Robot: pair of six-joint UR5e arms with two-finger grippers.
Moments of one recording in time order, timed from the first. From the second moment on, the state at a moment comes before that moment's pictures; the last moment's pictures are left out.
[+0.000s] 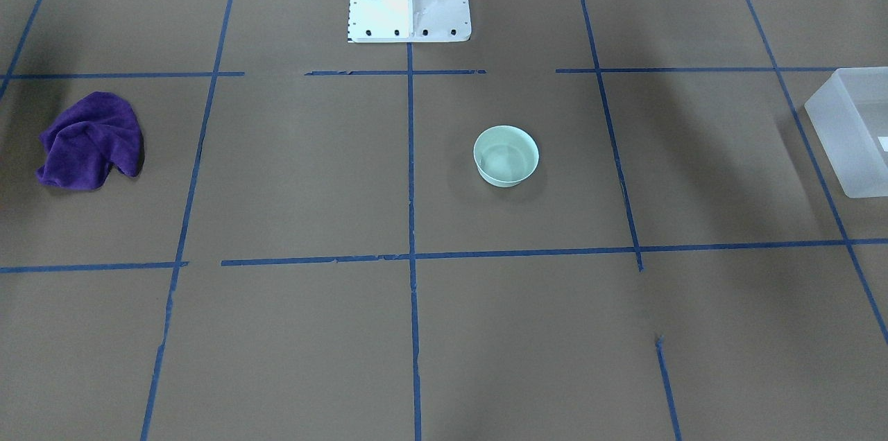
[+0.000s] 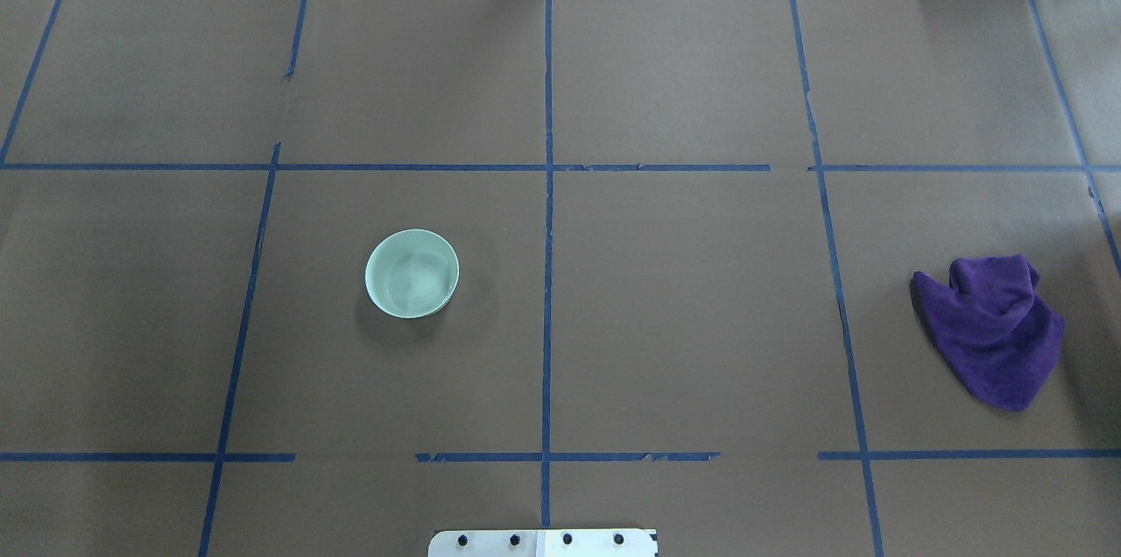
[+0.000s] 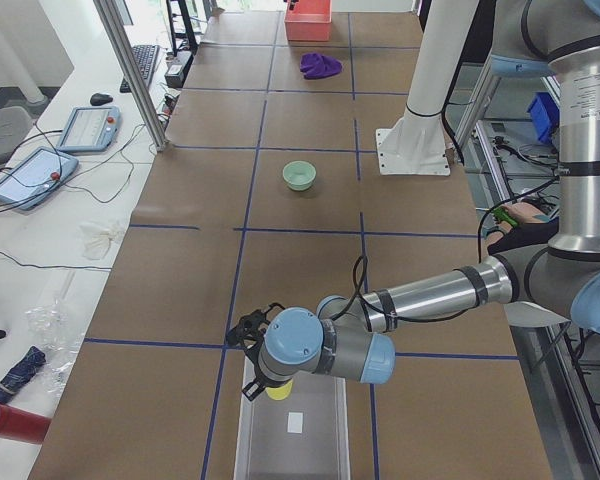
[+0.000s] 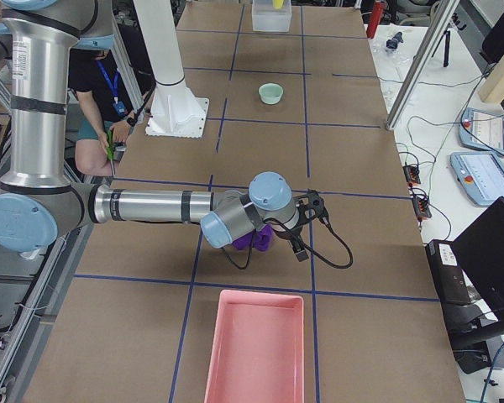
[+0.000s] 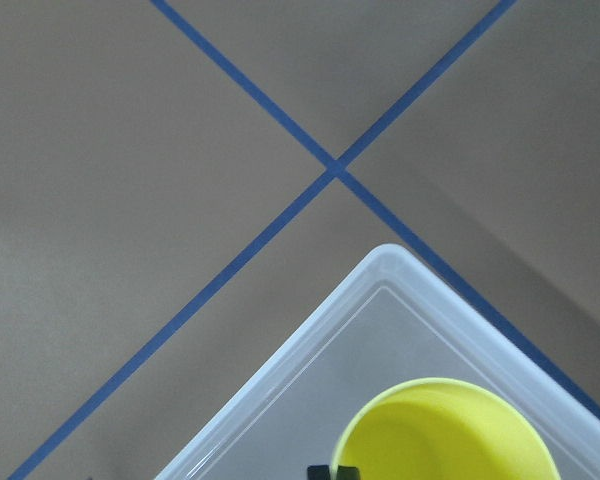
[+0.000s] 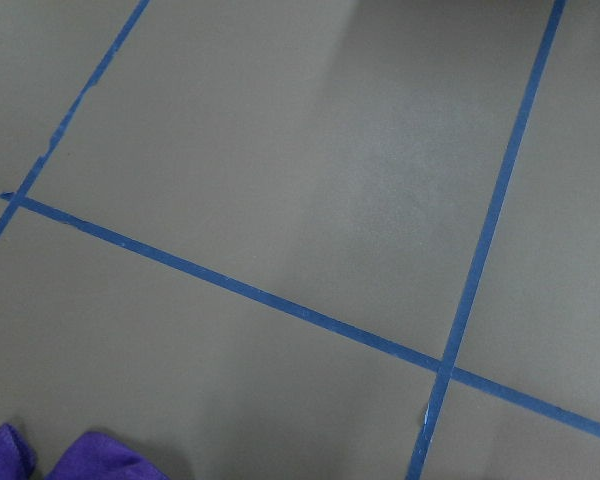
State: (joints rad) left arm -1.70 -1.42 -1.41 -2.12 -2.40 0.61; right arm 1.50 -1.69 1.69 -1.03 2.39 0.07
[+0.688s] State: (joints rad) left arm -1.61 -1.32 -1.37 -2.29 -2.52 0.44; right arm 1.50 -1.69 1.69 -1.03 2.39 0.07
